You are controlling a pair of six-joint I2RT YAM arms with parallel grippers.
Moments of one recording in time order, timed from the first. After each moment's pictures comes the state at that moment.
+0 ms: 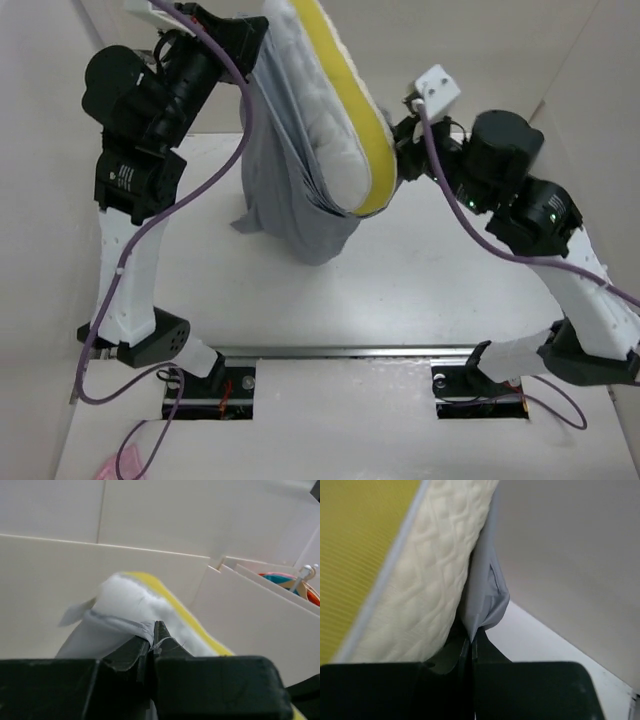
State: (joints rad) left arm -0.43 1.48 2.34 -0.45 0.11 -0.40; right arm 0.84 1.39 2.07 -0.73 0.20 -0.23
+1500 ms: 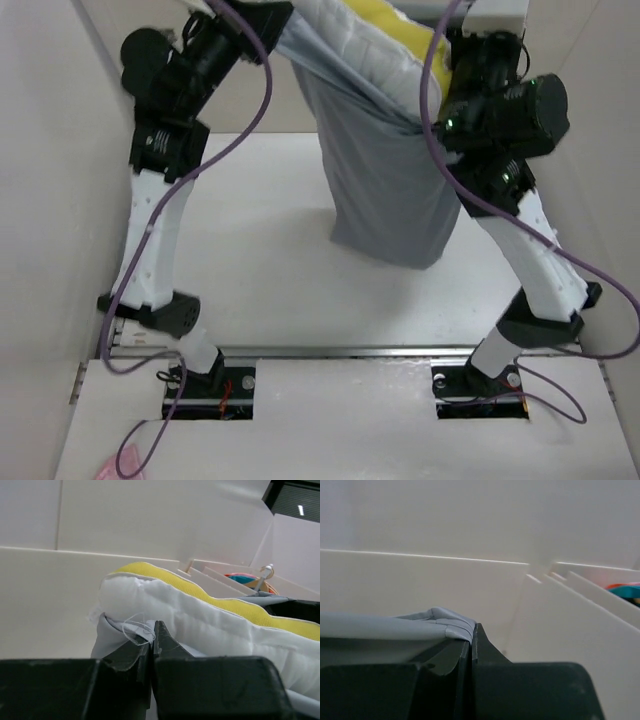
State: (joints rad) left arm -0.34 1.60 2.29 -0.20 0.34 -0.55; right arm 0.86 1.62 2.34 0.11 1.04 -0.94
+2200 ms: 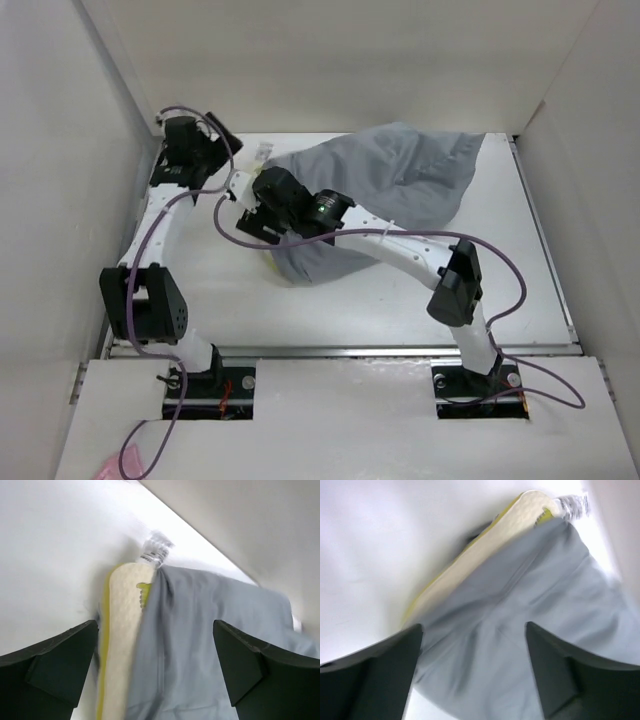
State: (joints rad) left arm -0.05 1.58 1.42 -0.31 0.05 -0.70; right arm 1.04 2.07 2.10 -0.62 0.29 -0.37
